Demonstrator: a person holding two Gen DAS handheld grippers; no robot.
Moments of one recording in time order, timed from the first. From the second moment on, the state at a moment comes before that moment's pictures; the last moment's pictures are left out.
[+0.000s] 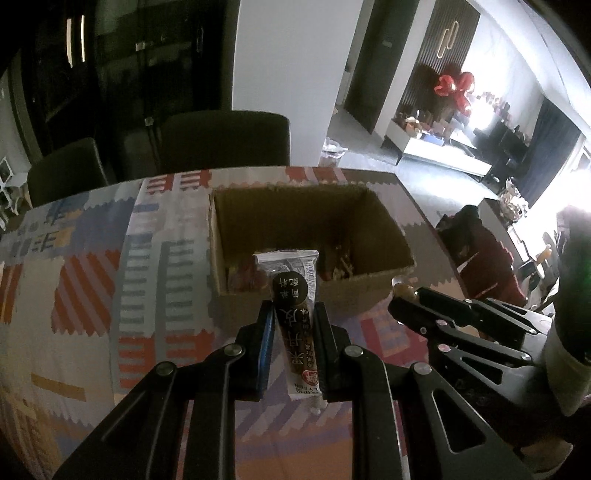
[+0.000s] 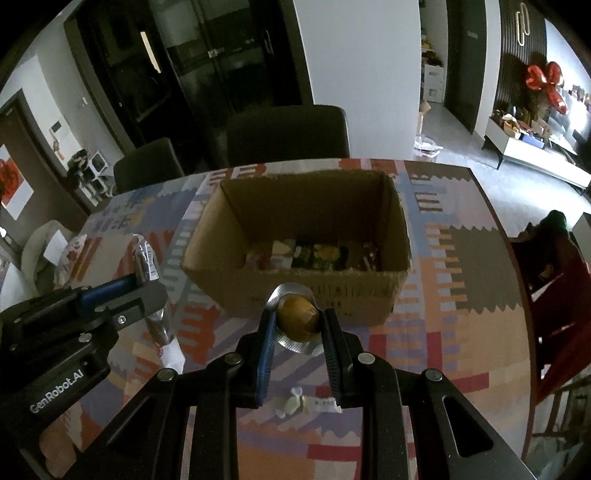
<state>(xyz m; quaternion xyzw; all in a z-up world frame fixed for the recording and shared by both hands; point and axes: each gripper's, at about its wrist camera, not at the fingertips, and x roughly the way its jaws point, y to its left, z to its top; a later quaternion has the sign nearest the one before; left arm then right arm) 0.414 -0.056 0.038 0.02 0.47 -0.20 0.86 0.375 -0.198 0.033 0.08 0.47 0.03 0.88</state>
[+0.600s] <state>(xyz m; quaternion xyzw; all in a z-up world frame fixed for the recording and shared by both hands) 0.476 -0.072 0.049 0.00 0.46 -0.20 0.87 0.431 -0.211 0.037 0.08 0.46 0.02 0.88</state>
